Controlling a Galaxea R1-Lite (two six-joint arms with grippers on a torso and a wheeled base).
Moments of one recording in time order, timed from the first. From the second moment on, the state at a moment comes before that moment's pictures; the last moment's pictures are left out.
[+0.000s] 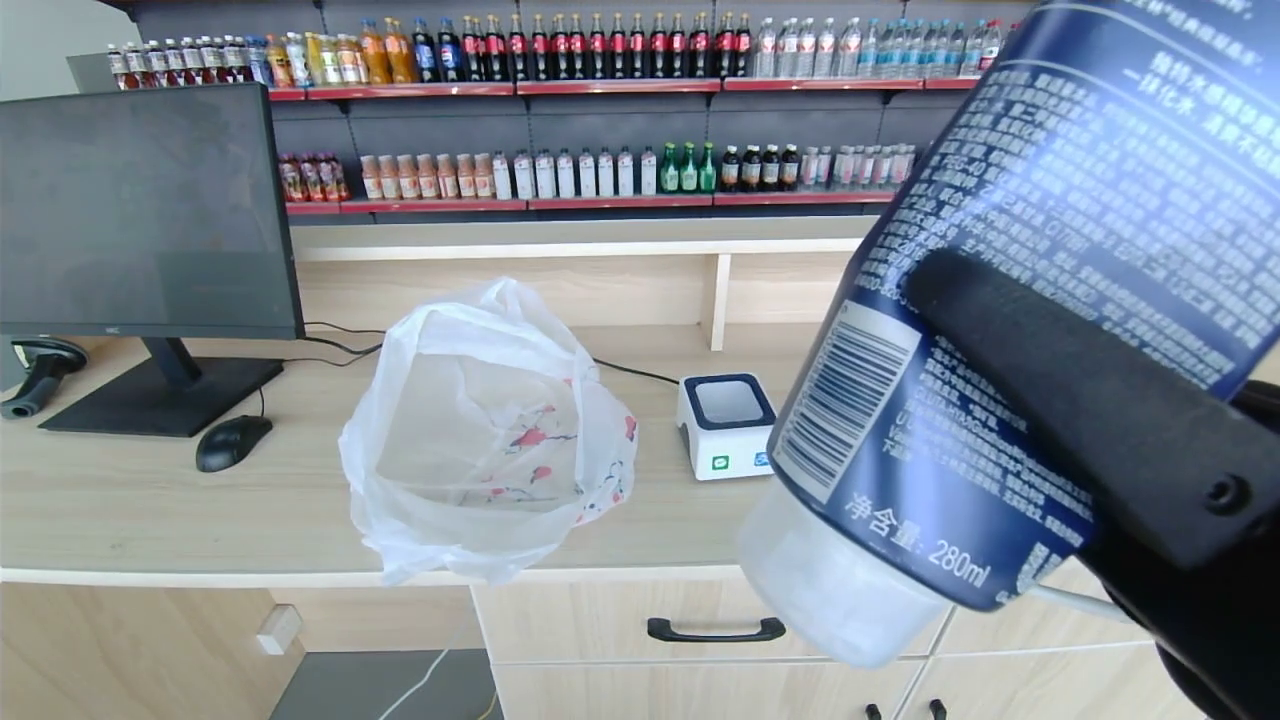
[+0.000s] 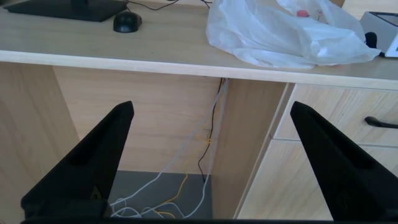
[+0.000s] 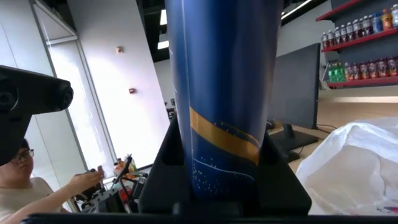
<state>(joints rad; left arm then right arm) 0.00 0.00 0.00 0.01 0.00 -0.01 1.01 1.46 -0.48 -1.57 0.15 0.41</state>
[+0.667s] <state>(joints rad) 0.00 0.00 0.00 0.01 0.00 -0.01 0.93 1.57 -0.48 -1.57 0.15 0.17</state>
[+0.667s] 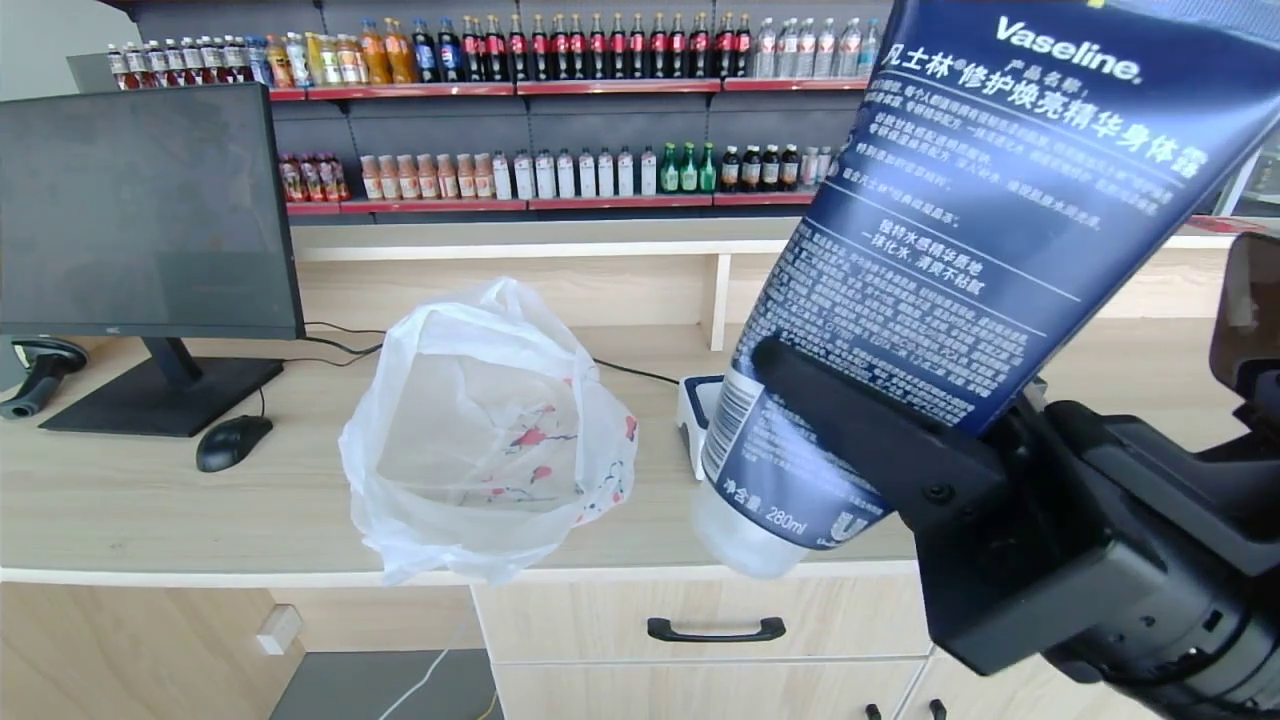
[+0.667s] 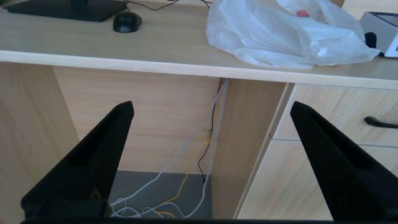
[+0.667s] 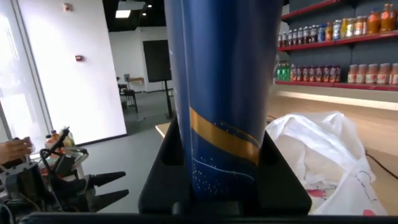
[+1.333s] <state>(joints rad) 0.00 0.00 0.00 0.01 0.00 -0.01 0.76 1.69 -0.51 -1.57 0.10 -0.15</state>
